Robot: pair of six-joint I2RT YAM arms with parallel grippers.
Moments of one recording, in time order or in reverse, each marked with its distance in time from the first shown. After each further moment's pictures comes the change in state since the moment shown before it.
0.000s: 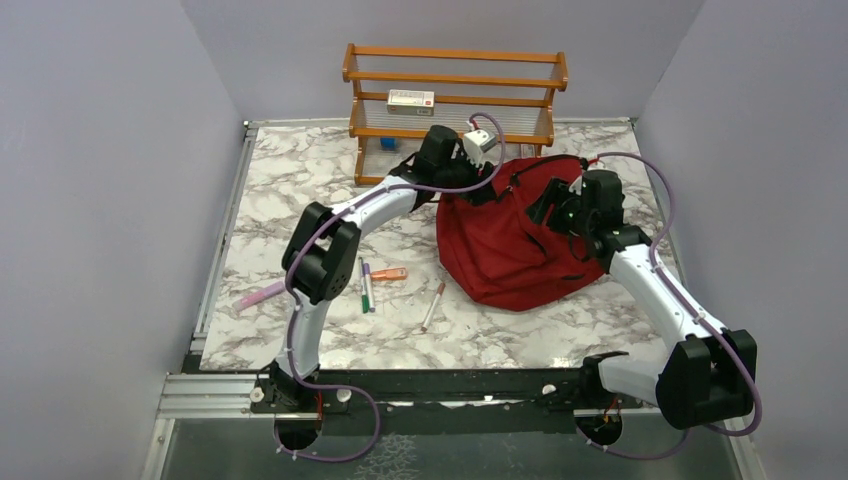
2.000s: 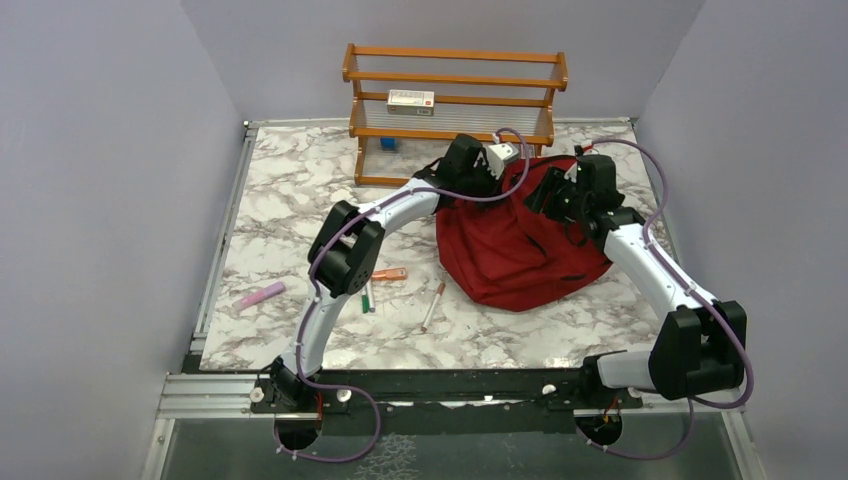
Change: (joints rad) left arm -0.071 0.203 0.198 -0.097 -0.019 0.109; right arm -0.006 0.130 0.109 -0.018 -0.027 0.008
